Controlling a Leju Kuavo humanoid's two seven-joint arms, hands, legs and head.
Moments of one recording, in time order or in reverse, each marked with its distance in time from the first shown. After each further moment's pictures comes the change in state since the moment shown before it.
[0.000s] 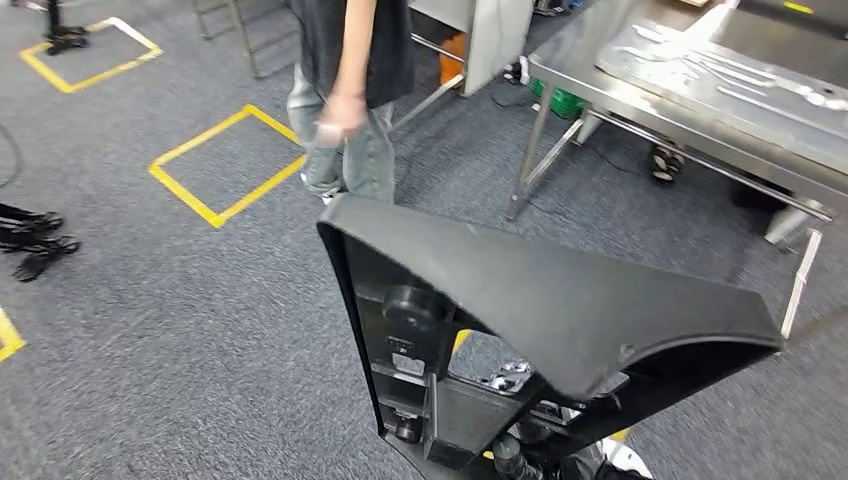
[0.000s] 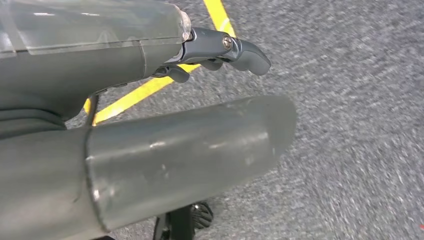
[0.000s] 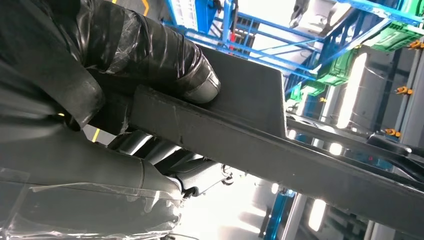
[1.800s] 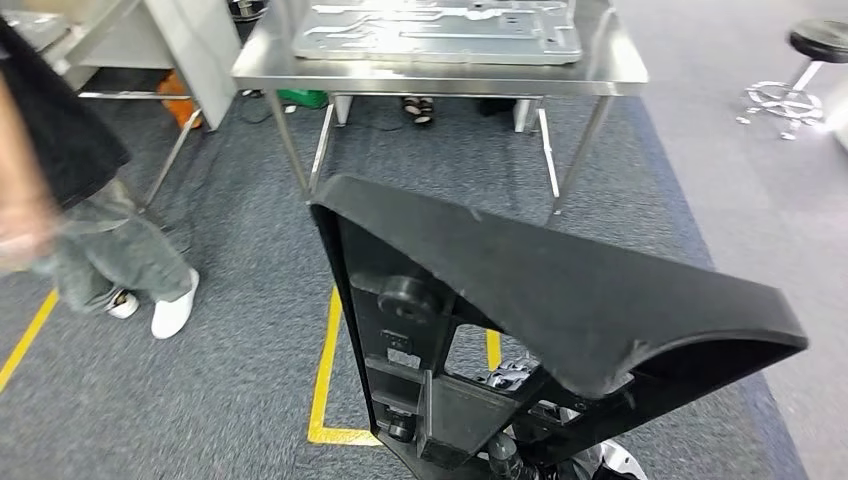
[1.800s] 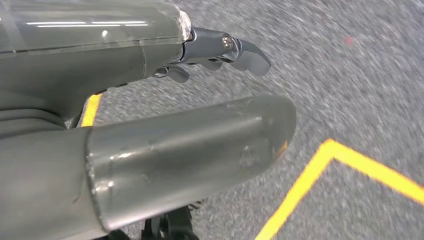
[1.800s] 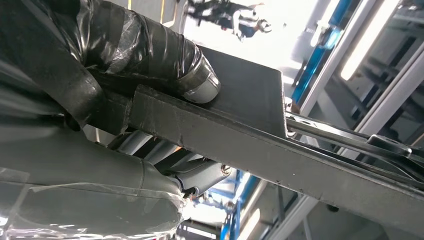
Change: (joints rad) left arm 0.004 -0.006 0.032 0.000 -0.033 -0.076 -0.074; right arm -0.016 -0.004 0.051 -0.020 -0.011 -0.063 0.023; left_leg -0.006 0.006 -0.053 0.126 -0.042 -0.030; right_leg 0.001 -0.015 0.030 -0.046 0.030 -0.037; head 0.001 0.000
